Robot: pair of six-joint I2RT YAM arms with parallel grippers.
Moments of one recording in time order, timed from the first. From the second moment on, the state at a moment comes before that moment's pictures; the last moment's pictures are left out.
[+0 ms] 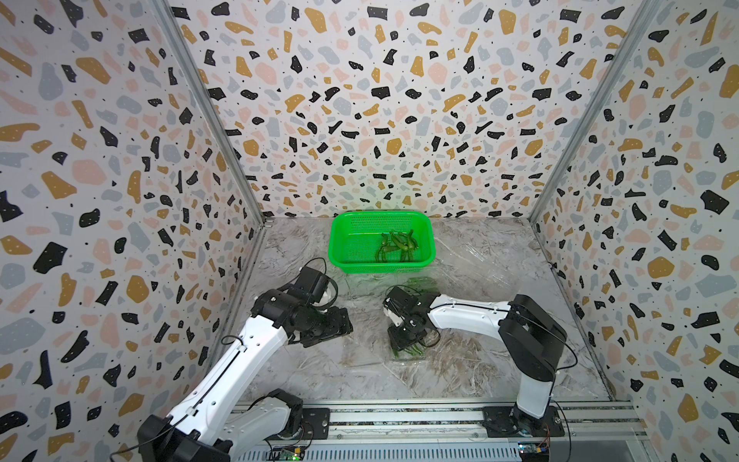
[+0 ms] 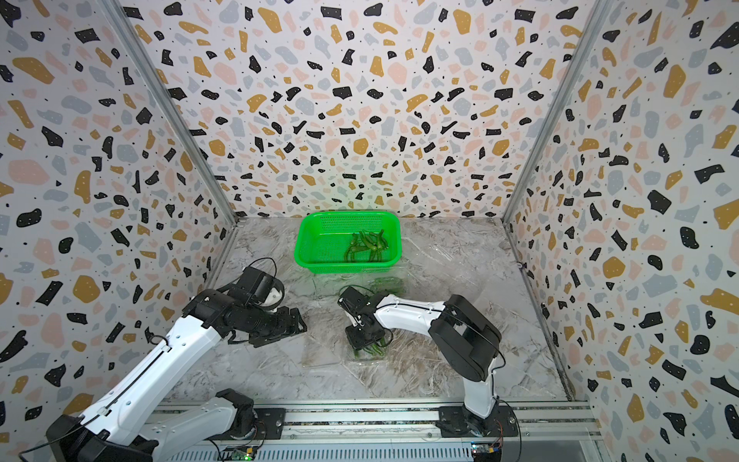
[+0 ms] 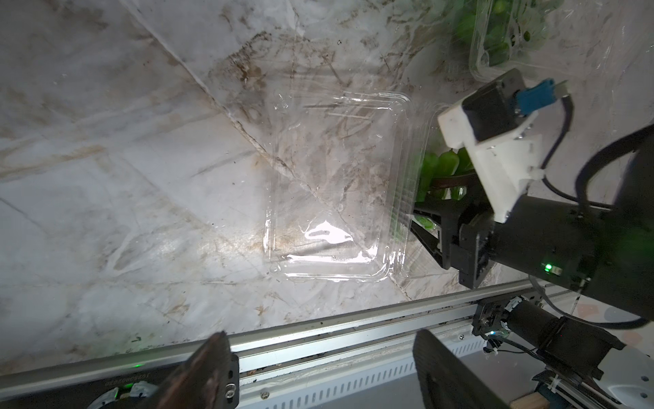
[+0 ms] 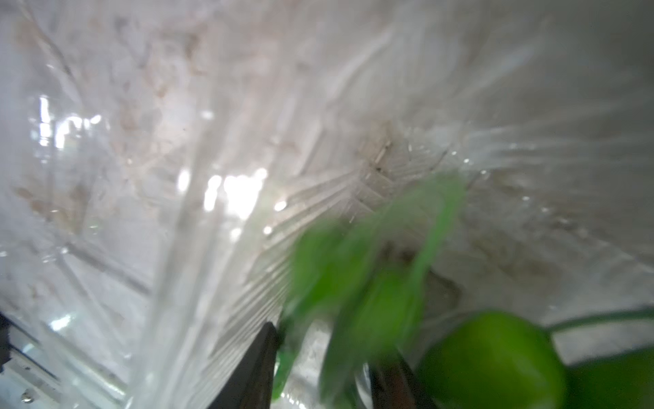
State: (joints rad) left arm -0.40 1.06 1.02 -1.19 0.27 -0.59; right arm 0.96 1.87 1.21 -0.66 -0.18 0.42
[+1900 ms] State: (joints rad) left arm -0.40 1.11 1.13 -1.28 0.25 -0.58; right arm 0.50 2.59 2.46 -0.62 -0.12 0.23
